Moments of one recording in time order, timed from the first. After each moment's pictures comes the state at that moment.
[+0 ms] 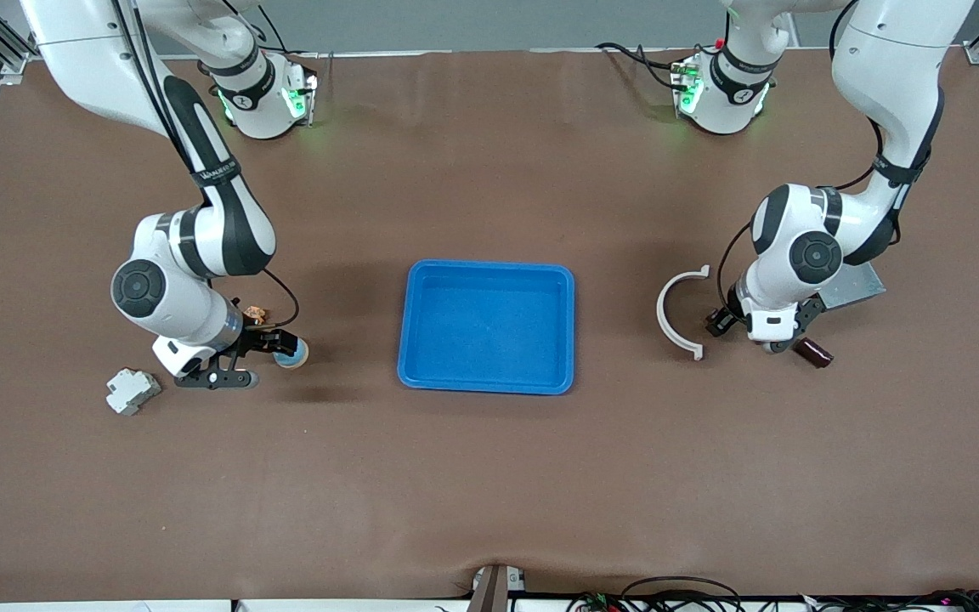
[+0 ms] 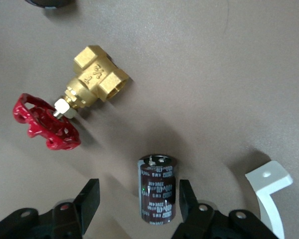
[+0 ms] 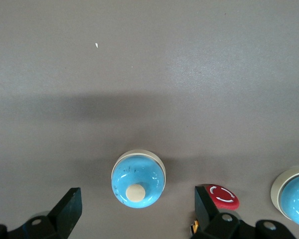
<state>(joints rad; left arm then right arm) 0.00 0.39 -0.15 -2.24 0.13 2.53 -1.02 0.24 0.43 -0.08 -1.96 0.12 2.37 0.10</state>
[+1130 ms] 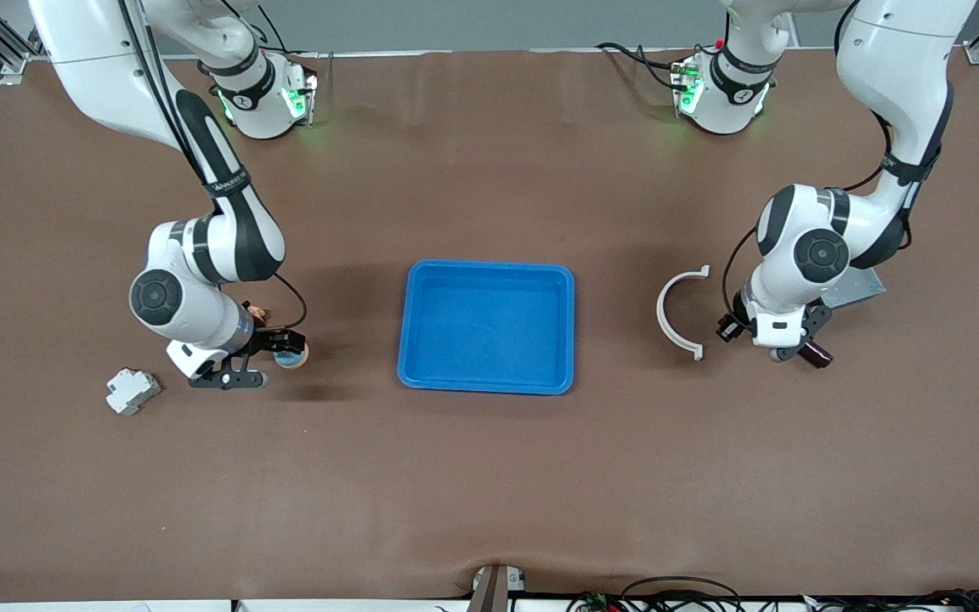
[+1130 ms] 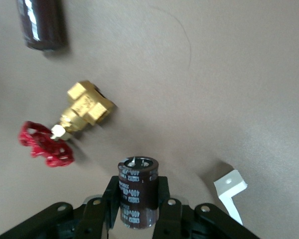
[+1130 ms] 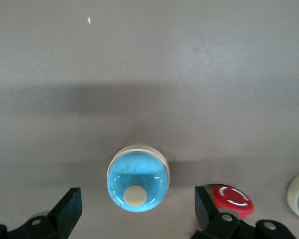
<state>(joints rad) 0.00 0.36 -0.15 -2.16 0.18 2.45 -1.02 0.26 0.48 -0.08 -1.96 0.12 2.37 0.10</state>
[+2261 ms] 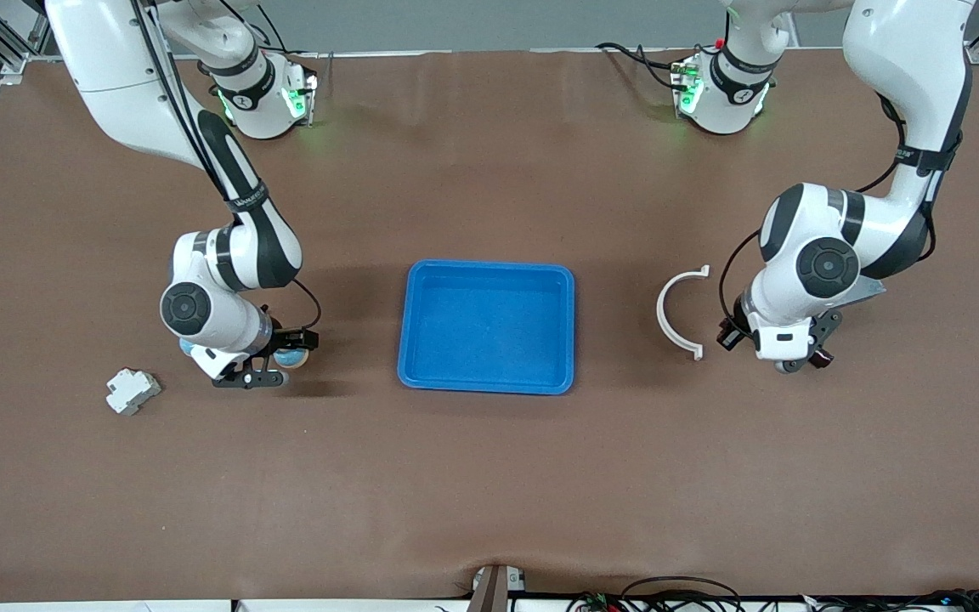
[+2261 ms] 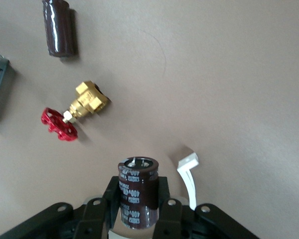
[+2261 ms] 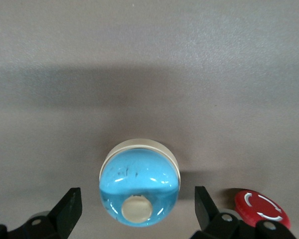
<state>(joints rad) -0.01 0.35 -0.21 -2.01 0.18 2.23 -1.12 0.27 0.55 -0.08 -1.96 0.12 2.39 0.10</state>
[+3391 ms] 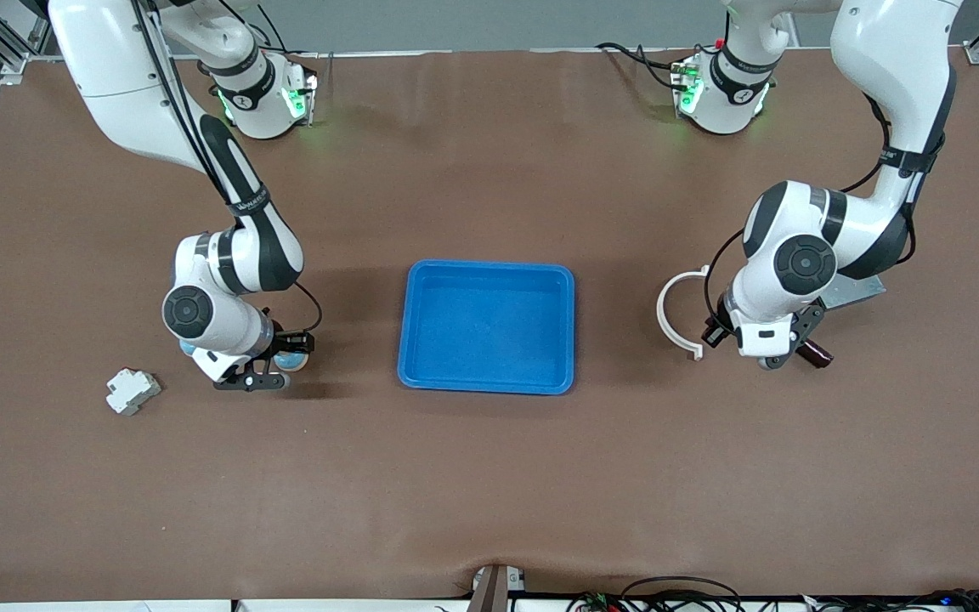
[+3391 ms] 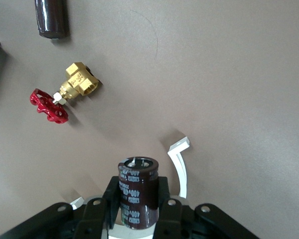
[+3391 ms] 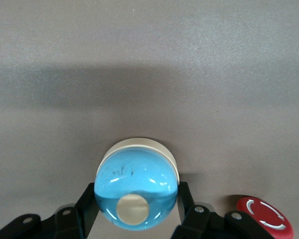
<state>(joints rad) -0.03 0.36 -0.22 -2.01 0.18 2.23 -1.16 0.27 0.56 -0.08 -1.94 0.12 2.39 0.10</state>
